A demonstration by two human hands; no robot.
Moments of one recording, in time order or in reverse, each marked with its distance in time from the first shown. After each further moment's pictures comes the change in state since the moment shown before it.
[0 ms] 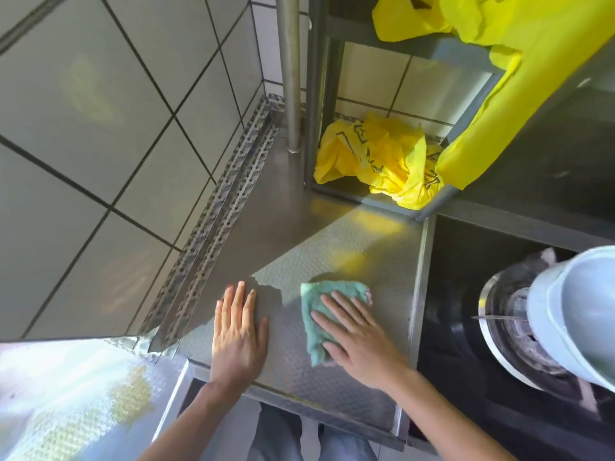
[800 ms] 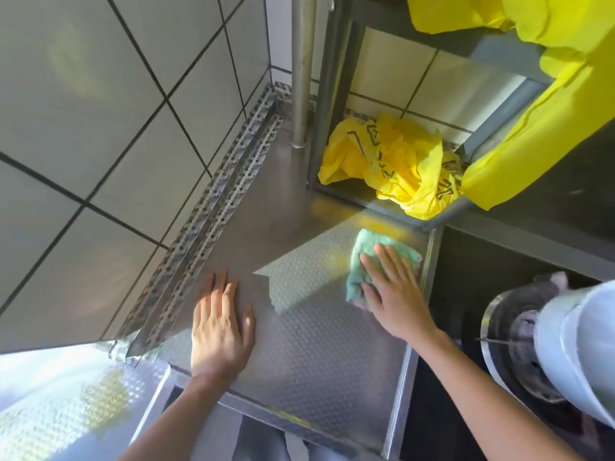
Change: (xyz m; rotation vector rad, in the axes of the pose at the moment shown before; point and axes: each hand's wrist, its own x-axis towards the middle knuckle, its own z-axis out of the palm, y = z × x) left_hand 0.031 -0.010 0.002 0.004 0.141 -0.089; right_hand 0.050 0.098 -0.032 -0.033 0.065 0.306
